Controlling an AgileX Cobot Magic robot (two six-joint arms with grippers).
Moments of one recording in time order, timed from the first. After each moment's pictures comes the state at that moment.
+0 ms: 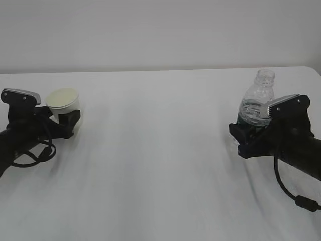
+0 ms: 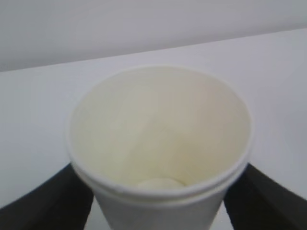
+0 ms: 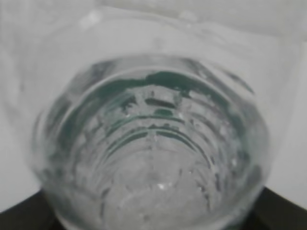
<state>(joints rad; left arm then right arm) -0.08 2.23 -0.79 0.28 -1.15 -0.10 0.08 1.98 -0.55 -0.34 -1.02 0.02</state>
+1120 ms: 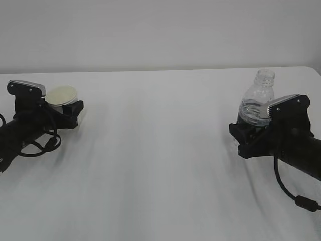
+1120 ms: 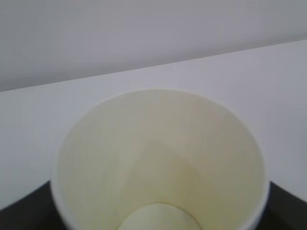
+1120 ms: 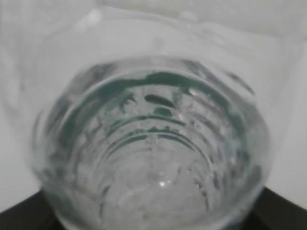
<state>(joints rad) -0.08 2.27 -0.90 0.29 -1.12 -0.11 0.08 1.98 -0.55 -0.34 -1.02 0.02</state>
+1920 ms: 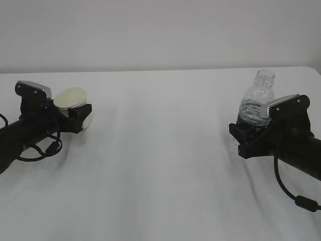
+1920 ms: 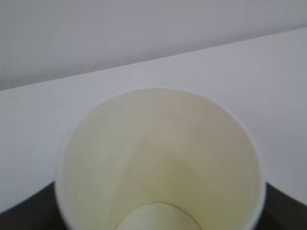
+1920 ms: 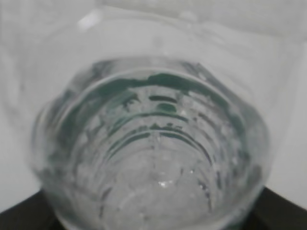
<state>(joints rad) -0.08 2.27 -0.90 0.43 -1.14 -0.16 0.08 1.98 -0.55 -0.34 -1.02 0.02</state>
